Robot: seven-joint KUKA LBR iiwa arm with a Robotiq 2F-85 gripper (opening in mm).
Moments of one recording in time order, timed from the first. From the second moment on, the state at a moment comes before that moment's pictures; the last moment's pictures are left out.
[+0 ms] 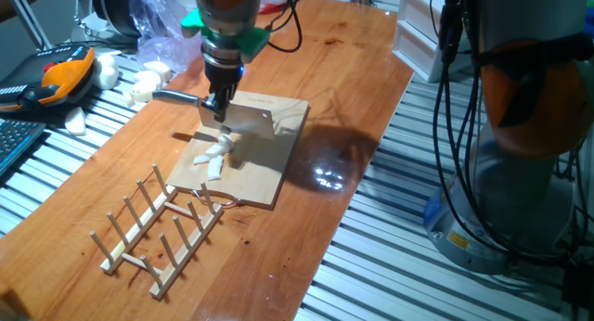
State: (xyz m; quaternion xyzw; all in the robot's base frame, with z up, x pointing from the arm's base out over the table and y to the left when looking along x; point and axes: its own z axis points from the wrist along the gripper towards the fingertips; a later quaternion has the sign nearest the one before) arm 0.565 0.040 0.118 -0.04 0.99 0.04 0.11
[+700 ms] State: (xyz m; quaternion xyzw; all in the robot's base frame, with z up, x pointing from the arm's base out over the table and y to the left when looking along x) arm 0.564 0.043 0.099 -0.03 0.99 0.05 0.12
